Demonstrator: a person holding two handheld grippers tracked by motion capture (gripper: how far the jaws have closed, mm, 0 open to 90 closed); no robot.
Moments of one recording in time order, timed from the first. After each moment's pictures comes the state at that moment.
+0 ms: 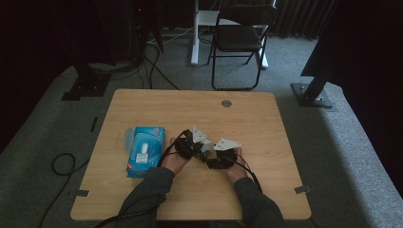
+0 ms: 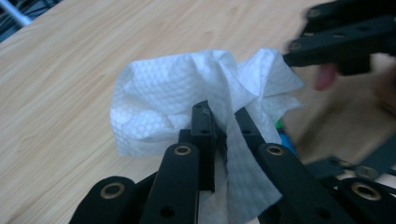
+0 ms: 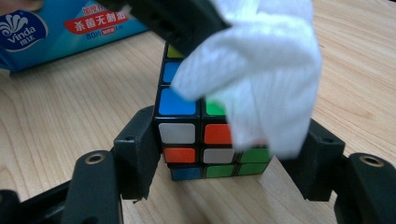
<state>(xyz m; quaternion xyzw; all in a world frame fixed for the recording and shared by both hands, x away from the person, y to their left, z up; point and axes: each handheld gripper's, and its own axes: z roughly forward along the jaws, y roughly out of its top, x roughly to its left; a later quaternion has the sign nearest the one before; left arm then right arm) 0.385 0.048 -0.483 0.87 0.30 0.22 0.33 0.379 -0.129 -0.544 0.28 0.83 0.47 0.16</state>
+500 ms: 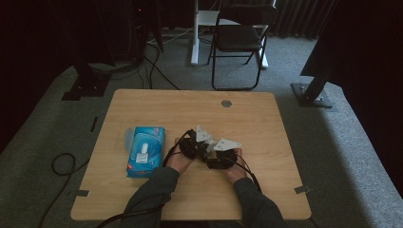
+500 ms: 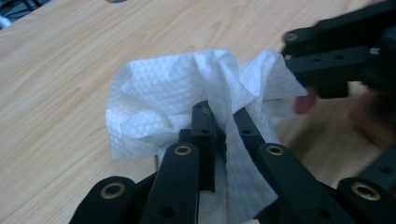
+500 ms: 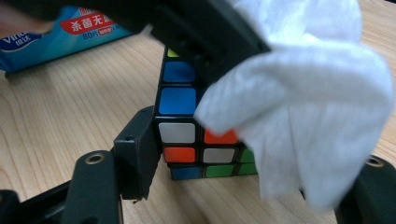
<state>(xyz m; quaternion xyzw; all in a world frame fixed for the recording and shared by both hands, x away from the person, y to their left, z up) 0.387 0.036 -0.486 0.87 0.30 0.19 0.35 0.378 -0.129 -0.544 0.28 0.82 0.46 0.17</state>
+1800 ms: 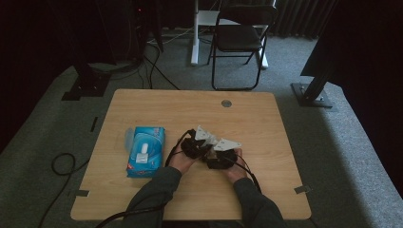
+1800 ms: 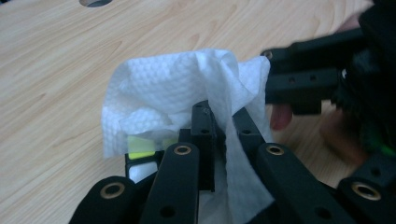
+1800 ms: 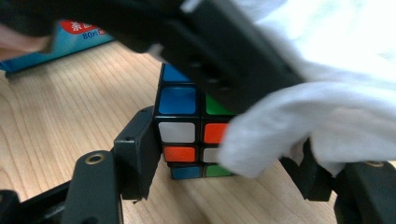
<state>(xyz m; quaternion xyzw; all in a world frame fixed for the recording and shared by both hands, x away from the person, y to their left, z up) 0.384 0.032 -0.487 0.87 0.28 0.16 0.38 0.378 -0.129 -0.544 0.28 0.82 0.46 0.17</state>
